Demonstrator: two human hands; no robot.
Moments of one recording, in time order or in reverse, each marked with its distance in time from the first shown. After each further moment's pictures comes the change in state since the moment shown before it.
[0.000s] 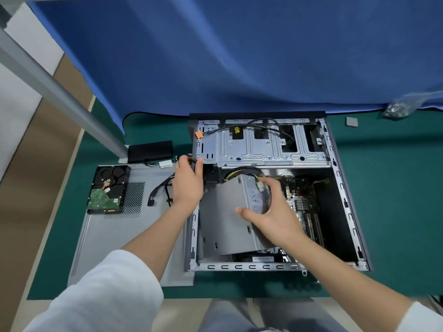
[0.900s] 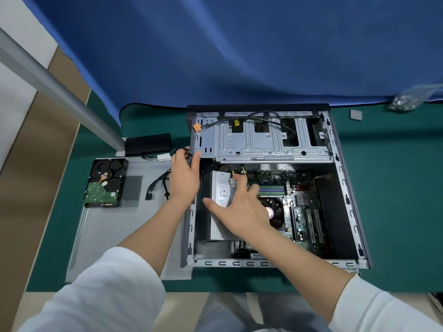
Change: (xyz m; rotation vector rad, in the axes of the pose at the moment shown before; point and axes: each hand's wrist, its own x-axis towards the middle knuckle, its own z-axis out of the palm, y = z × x) left_hand 0.001 -0.002 0.002 -0.067 0.002 0.008; right_hand 0.025 -0.014 0.061 -0.374 -0.031 -0.004
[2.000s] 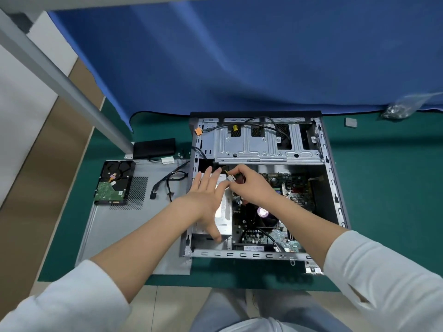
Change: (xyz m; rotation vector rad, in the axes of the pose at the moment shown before) left_hand -0.061 0.050 -0.024 1.135 -0.938 0.409; right_hand 0.039 0.022 -0.047 0.375 -0.192 -0.192
